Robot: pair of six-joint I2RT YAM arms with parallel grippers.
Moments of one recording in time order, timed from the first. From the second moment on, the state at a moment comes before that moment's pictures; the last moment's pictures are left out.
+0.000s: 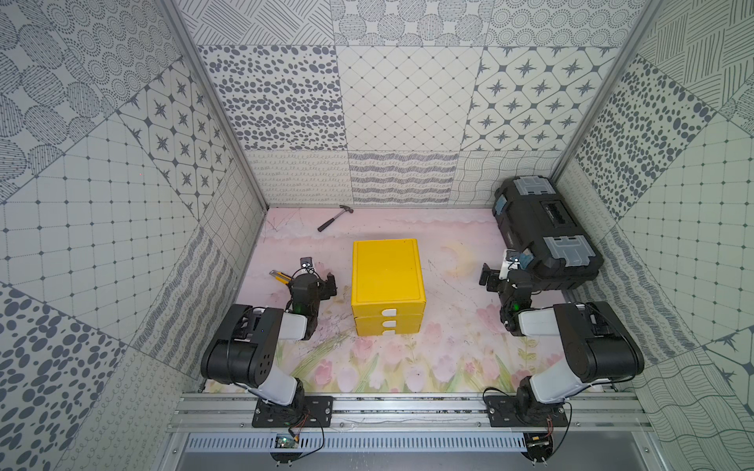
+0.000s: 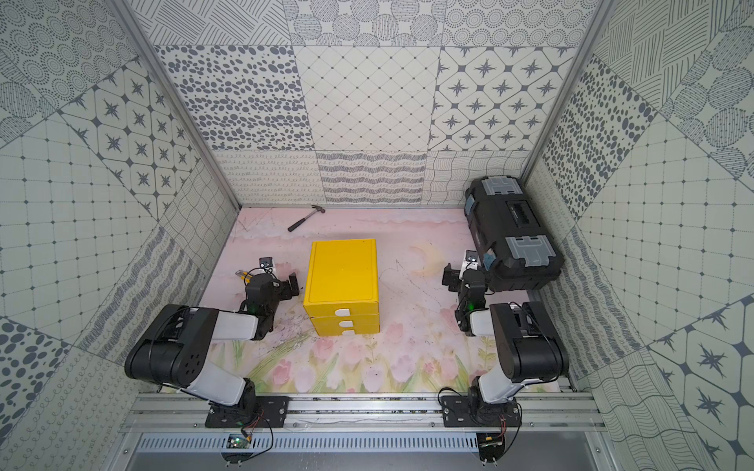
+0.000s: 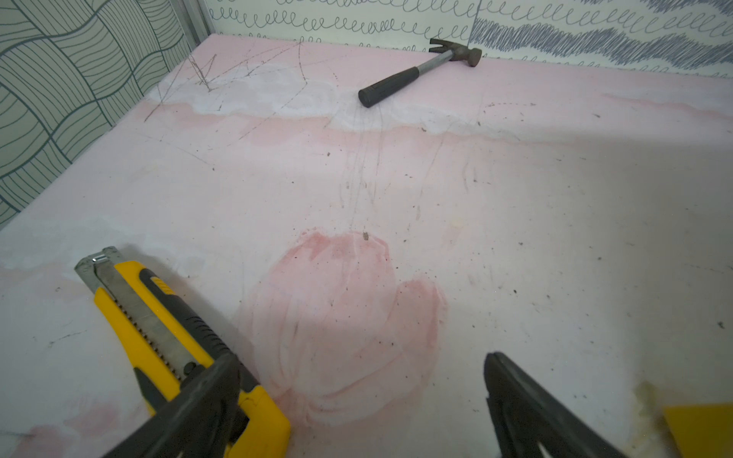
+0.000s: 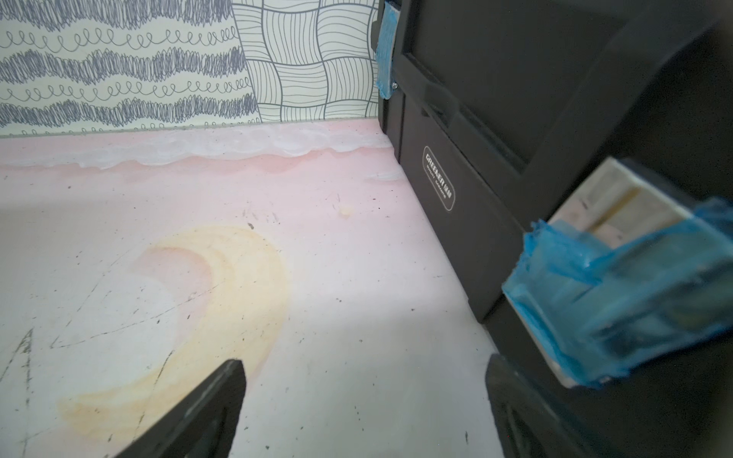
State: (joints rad) left arm -0.07 1.57 0.39 0.73 -0.22 -0.10; right arm 0.08 1.57 0.39 0.86 0.22 0.05
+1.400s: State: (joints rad) left arm -0.44 0.94 0.44 -0.45 0.14 -0.87; right arm 0.49 1.39 0.66 -0.05 -0.39 0.67
